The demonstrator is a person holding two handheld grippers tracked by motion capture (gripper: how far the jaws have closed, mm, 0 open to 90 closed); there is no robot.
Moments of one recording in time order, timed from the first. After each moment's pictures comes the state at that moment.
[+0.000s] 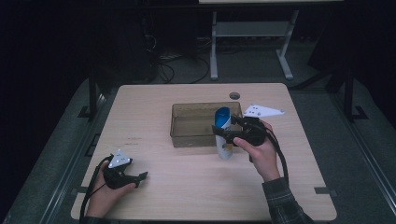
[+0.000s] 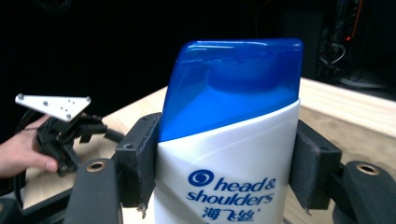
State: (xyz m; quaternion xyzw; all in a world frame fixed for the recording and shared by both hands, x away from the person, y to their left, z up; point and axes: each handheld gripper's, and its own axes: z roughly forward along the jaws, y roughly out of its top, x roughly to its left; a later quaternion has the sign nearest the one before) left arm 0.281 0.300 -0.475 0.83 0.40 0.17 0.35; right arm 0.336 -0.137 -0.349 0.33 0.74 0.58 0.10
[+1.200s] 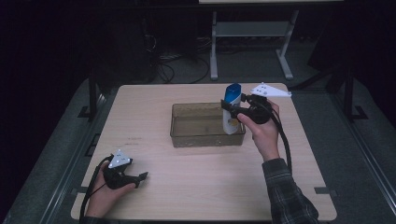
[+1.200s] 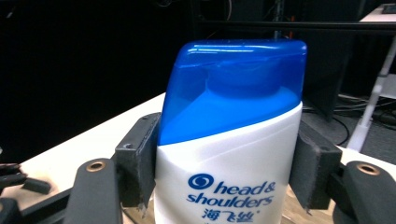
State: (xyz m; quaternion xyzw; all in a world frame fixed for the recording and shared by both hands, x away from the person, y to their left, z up) left arm 0.281 0.300 -0.475 0.83 0.39 0.17 0.36; right arm 0.379 -0.152 -0.326 0.37 0.70 0.58 0.20
